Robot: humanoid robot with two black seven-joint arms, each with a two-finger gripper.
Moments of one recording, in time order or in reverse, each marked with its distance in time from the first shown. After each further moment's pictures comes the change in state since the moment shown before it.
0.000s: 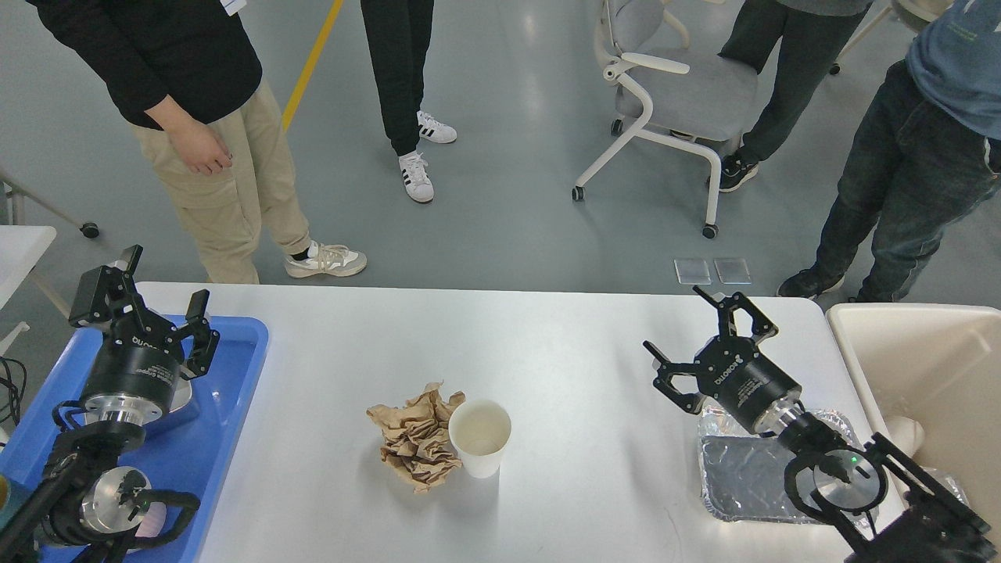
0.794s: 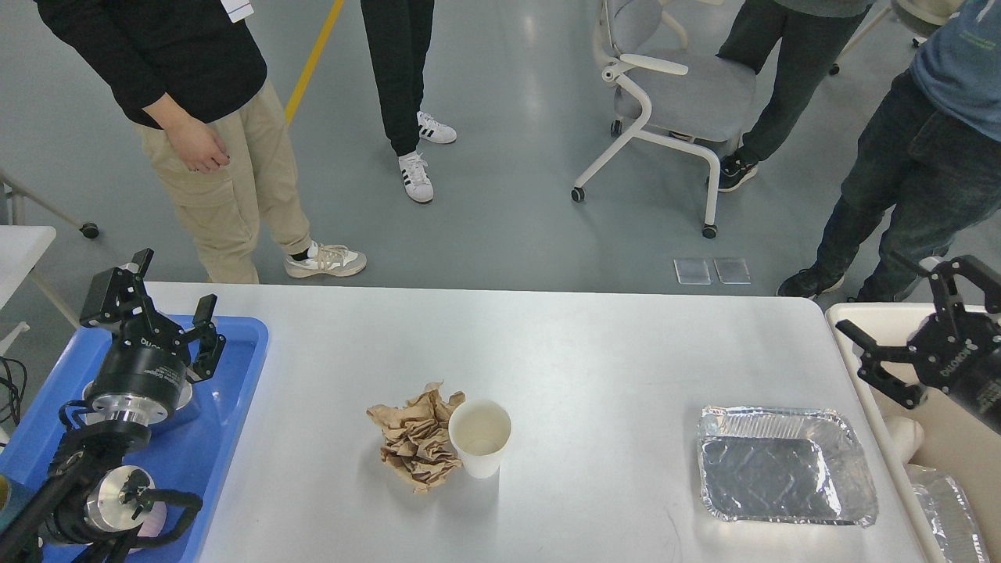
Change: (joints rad) left arm -0.016 0.008 0.018 0.019 0.001 0.007 0.020; right arm -0.296 -0.636 0.155 0.340 -0.094 0.145 0.132
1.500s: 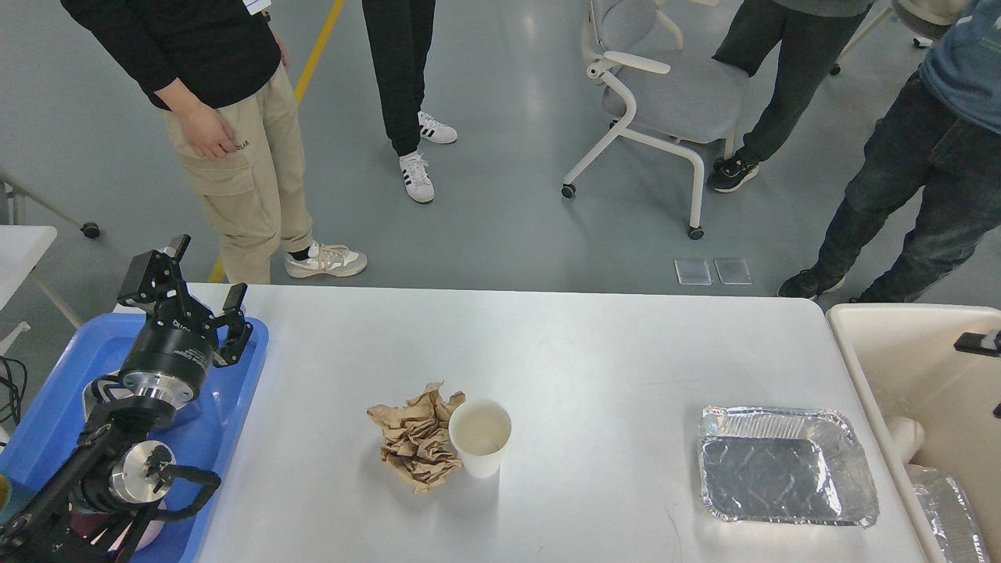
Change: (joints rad) left arm -0.120 -0.009 0.085 0.124 0.000 -0.048 0.018; right arm -0.189 -0.571 -0.060 0.139 -0.313 -0.176 -0.022
